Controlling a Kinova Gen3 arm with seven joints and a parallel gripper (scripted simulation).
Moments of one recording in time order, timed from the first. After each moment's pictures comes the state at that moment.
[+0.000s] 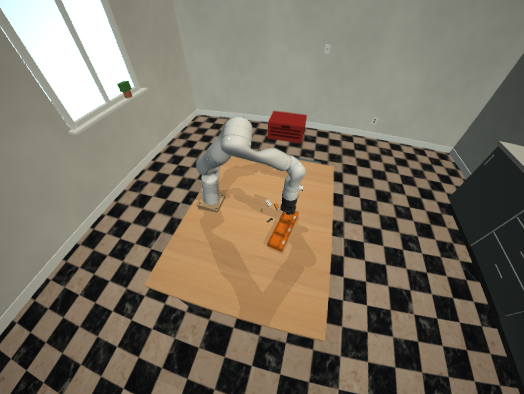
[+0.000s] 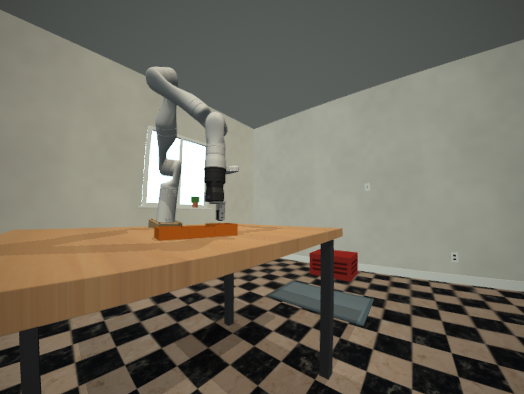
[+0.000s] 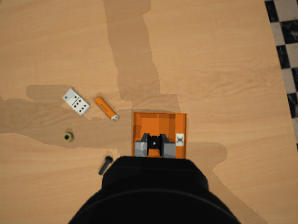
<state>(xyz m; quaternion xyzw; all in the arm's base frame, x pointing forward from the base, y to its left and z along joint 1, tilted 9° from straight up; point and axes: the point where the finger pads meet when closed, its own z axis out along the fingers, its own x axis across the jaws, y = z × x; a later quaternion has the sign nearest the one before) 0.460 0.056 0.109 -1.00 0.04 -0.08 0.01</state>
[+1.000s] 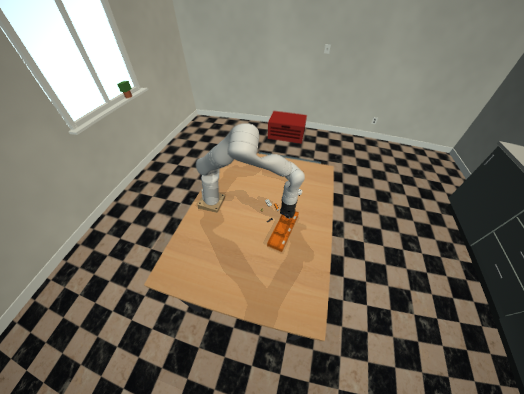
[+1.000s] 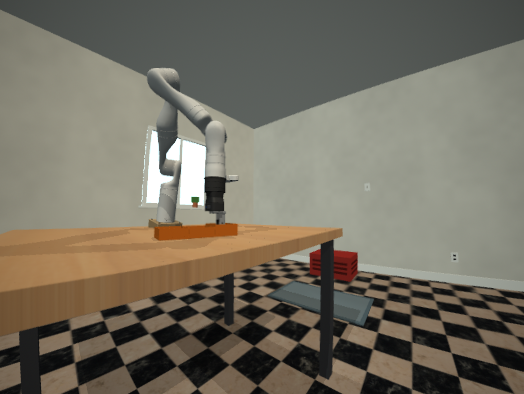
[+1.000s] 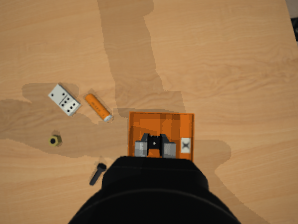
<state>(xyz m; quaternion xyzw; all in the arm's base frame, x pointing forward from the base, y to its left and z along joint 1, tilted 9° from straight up) 0.465 0.058 0.076 -1.00 0.04 -0.08 0.01</state>
